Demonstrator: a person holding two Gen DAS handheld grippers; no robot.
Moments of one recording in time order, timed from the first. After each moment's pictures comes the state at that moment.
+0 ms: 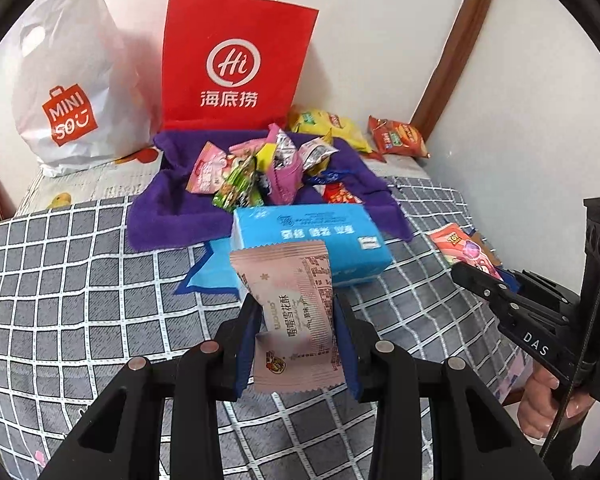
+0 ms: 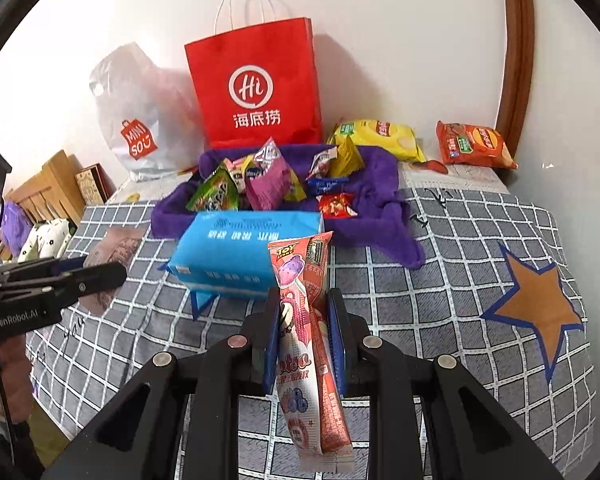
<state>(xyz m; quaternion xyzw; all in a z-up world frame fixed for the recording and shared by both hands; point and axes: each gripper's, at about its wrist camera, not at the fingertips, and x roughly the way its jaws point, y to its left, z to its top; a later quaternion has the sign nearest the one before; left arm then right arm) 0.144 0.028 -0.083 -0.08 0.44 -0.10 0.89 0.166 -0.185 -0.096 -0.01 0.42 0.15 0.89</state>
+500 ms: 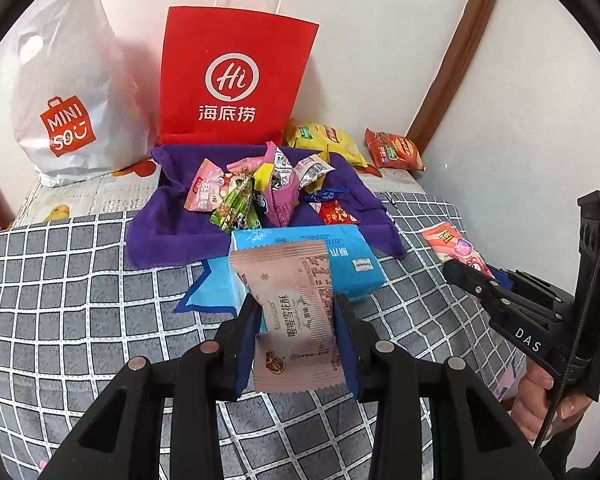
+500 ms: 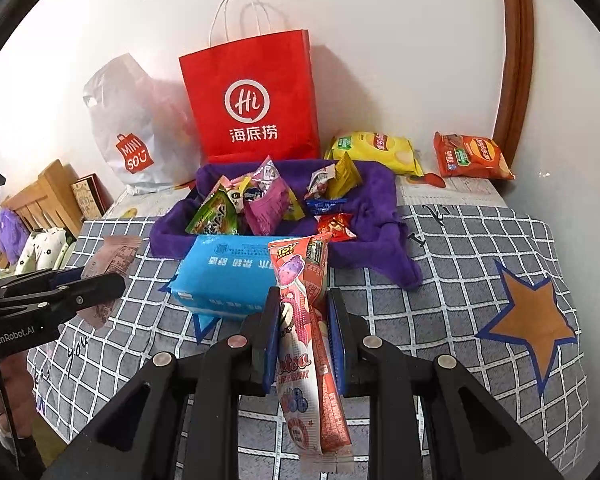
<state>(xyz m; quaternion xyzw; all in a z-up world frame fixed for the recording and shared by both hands) 0.154 0.034 -0.069 -0.09 0.43 -0.10 0.89 0.183 -0.178 -0.079 -0.01 0.42 0.15 0.90</state>
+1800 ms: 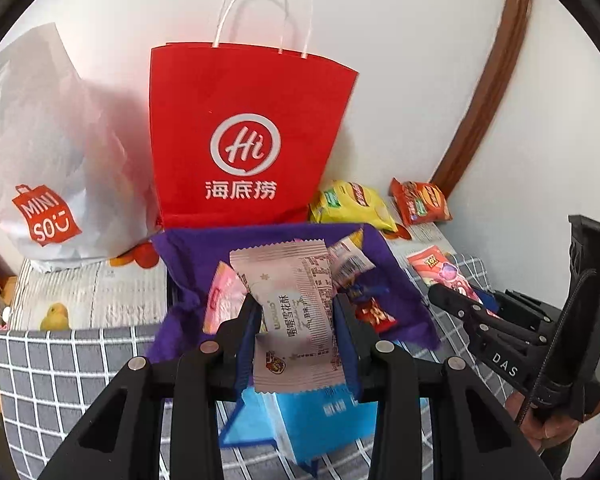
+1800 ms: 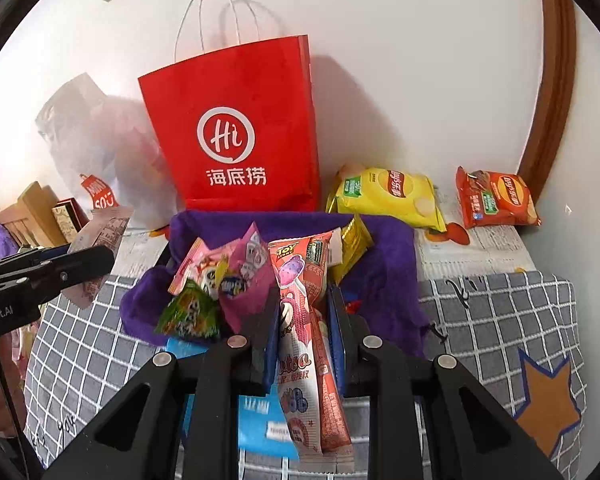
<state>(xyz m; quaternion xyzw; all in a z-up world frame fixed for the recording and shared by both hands) 0.290 0.065 -0.040 -0.08 0.41 -0.09 0.90 0.316 -0.140 -0.075 -0.01 0.42 0.14 0.90</state>
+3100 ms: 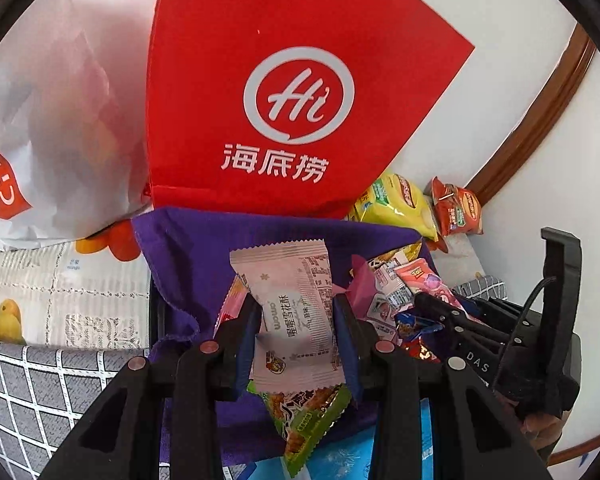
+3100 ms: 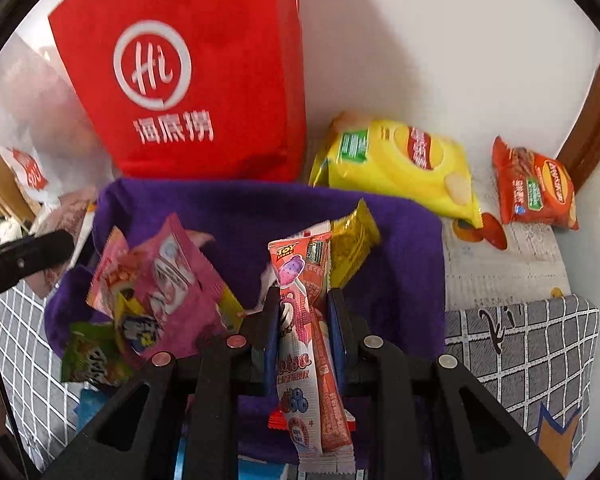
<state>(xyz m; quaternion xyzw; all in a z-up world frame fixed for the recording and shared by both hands) 0.375 0.090 -0.114 -0.14 0.46 -0.08 0.87 0.422 -0.119 -0.161 -0.06 0.51 0.13 0.85</state>
